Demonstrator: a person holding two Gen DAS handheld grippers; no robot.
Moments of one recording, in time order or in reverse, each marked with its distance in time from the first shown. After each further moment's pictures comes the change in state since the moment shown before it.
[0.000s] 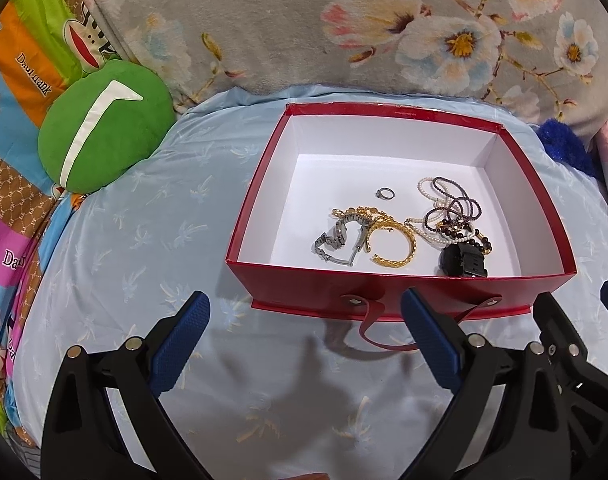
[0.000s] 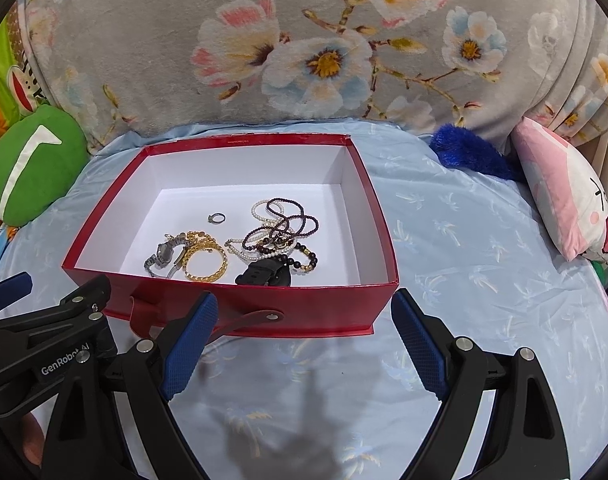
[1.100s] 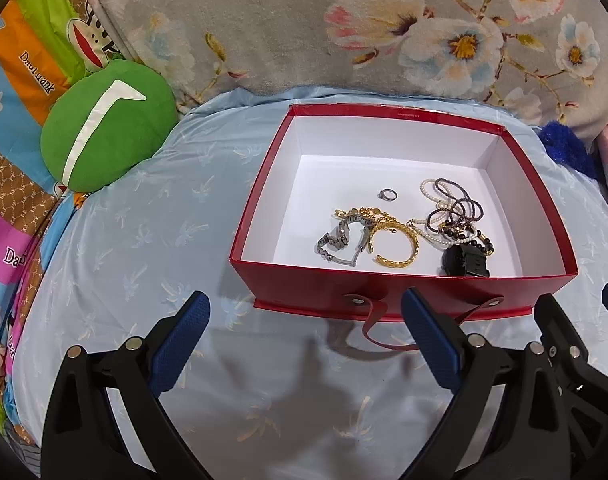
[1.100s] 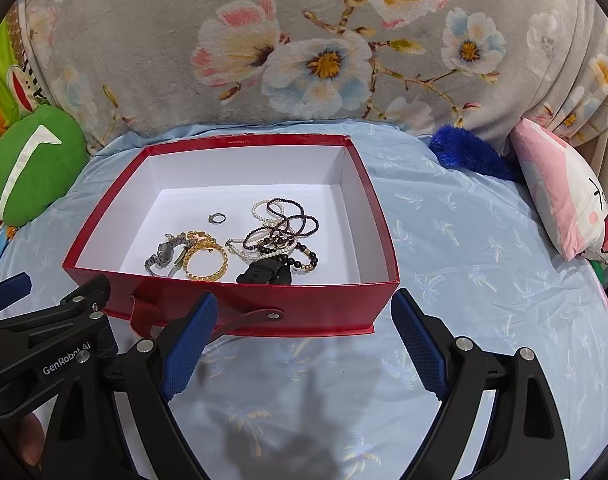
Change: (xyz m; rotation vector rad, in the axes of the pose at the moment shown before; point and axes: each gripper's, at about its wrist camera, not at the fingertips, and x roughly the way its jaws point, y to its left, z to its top) left arm -0.001 0.001 0.000 -0.001 -0.006 0.003; right arm -0.001 0.000 -0.001 -0.002 -0.002 -0.003
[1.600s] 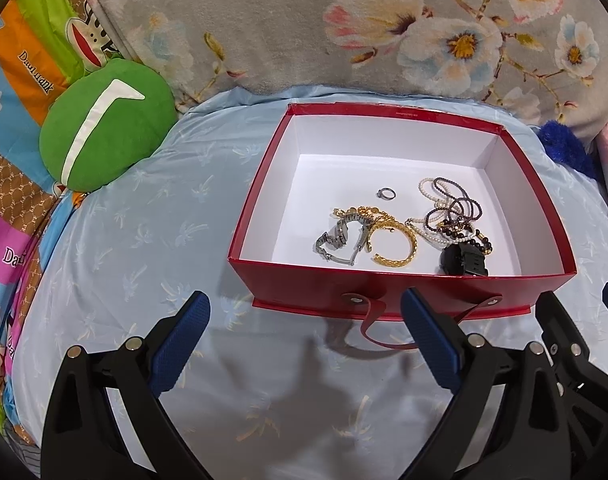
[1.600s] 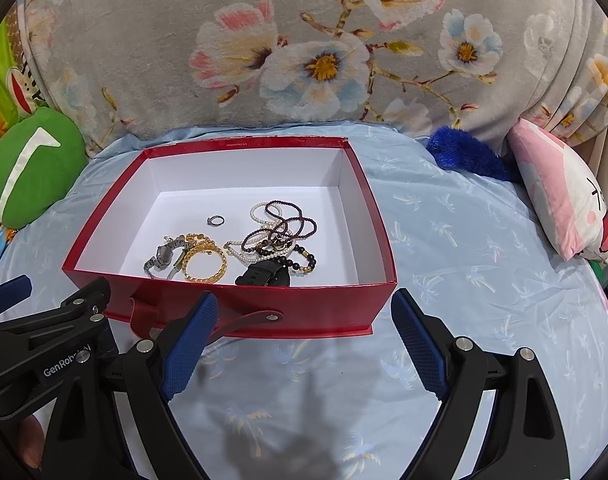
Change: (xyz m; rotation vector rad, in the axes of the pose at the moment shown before) left arm 0.000 -0.002 0.000 0.000 0.003 -0.002; right arm -0.003 -0.003 -0.001 0.000 -0.007 -0.005
